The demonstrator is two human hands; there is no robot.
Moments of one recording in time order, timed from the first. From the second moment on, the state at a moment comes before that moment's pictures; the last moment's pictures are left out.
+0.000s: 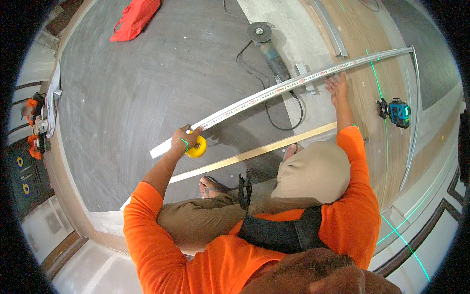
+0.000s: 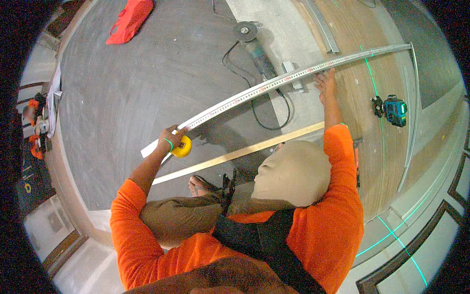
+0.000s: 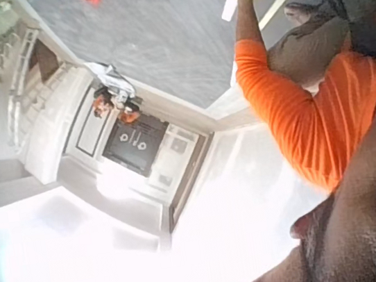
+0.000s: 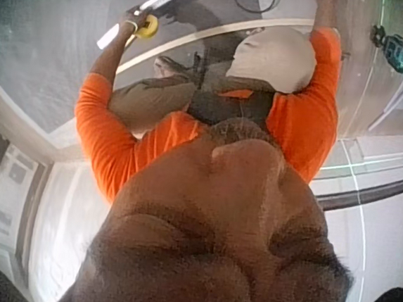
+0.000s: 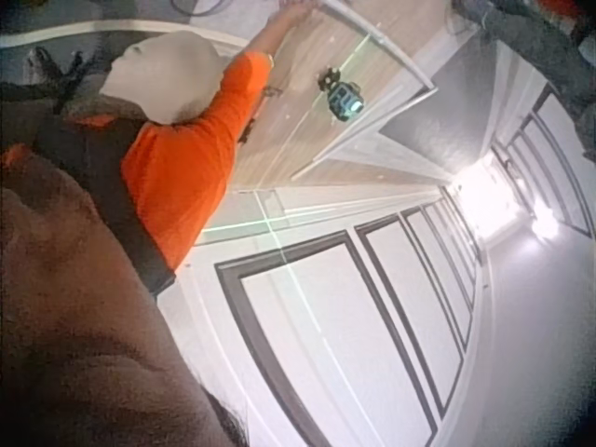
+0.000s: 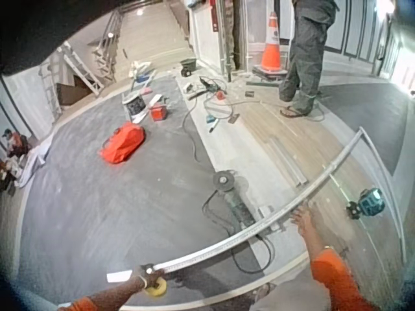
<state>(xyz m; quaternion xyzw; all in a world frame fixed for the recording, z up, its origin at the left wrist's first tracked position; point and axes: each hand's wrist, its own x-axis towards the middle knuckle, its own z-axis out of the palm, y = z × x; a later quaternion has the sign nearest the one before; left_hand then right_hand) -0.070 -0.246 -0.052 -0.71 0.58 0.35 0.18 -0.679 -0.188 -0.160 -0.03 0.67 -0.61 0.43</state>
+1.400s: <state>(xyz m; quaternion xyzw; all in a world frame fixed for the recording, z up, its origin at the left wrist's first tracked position) -0.080 -0.232 -0.048 -0.72 0.60 0.31 0.18 -0.626 -0.148 -0.165 -0.46 0.82 -0.32 0.09</state>
